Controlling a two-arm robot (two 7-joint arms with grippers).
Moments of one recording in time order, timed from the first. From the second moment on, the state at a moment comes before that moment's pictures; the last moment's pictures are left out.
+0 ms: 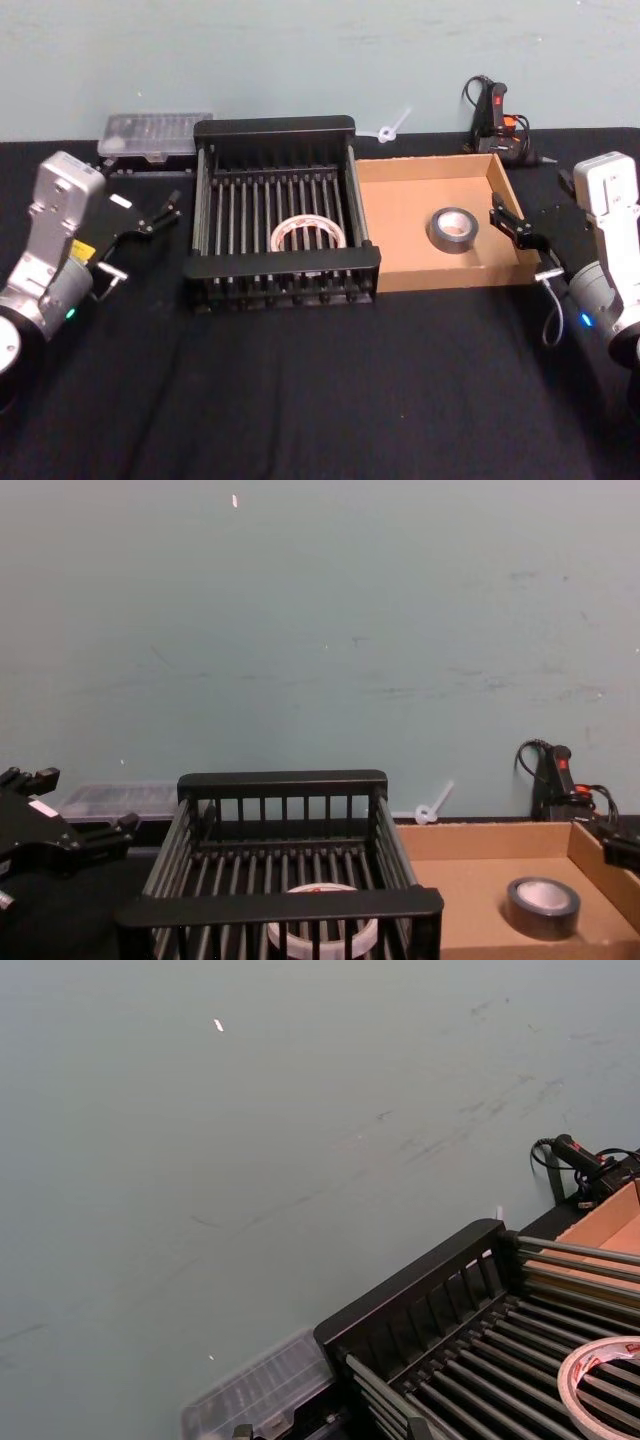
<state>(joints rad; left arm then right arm) -0.20 0.60 0.45 -1.41 -0.25 -0.12 0.03 0.12 0.39 -0.29 -1.44 0.14 -0.01 -0.05</state>
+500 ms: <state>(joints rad) -0.20 0.60 0.45 -1.41 -0.25 -0.12 0.03 0.13 0.39 -0.29 -1.44 0.14 -0.01 -0.06</state>
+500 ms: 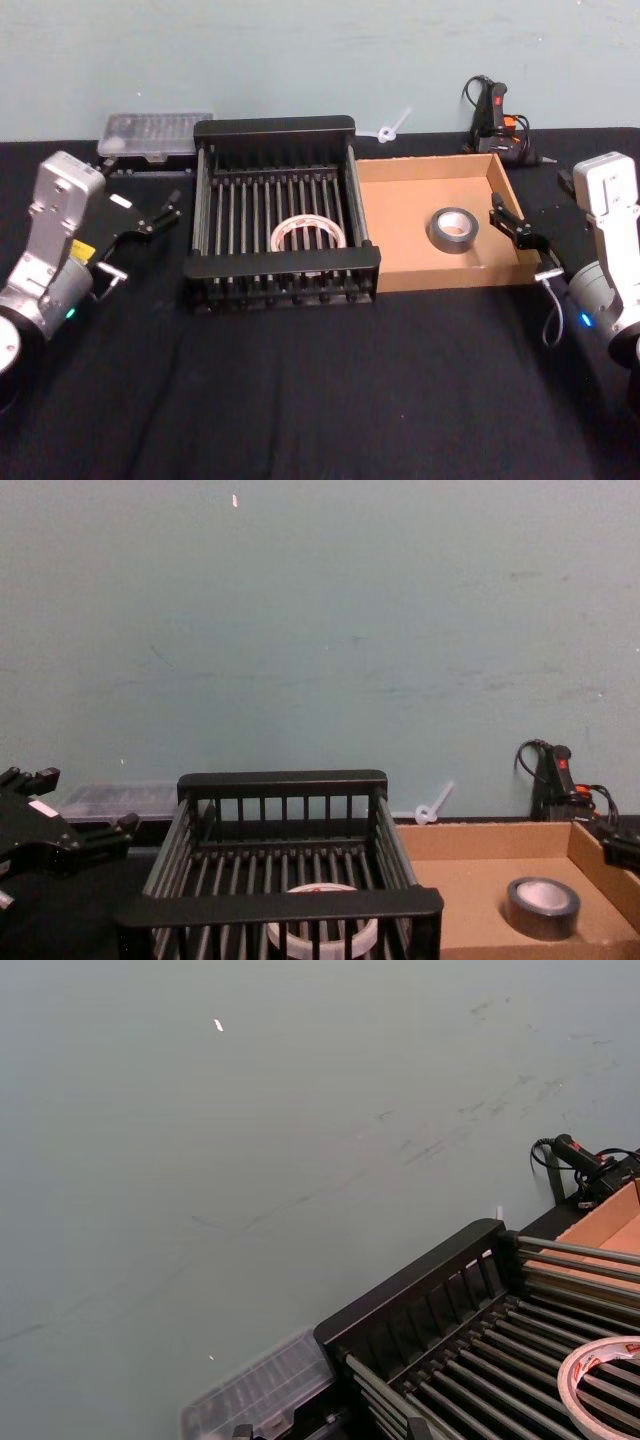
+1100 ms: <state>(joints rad) -0.20 0.60 0.45 -1.41 -0.25 -0.12 0.03 0.13 0.39 -0.29 -1.44 0.14 -0.02 -0.06</state>
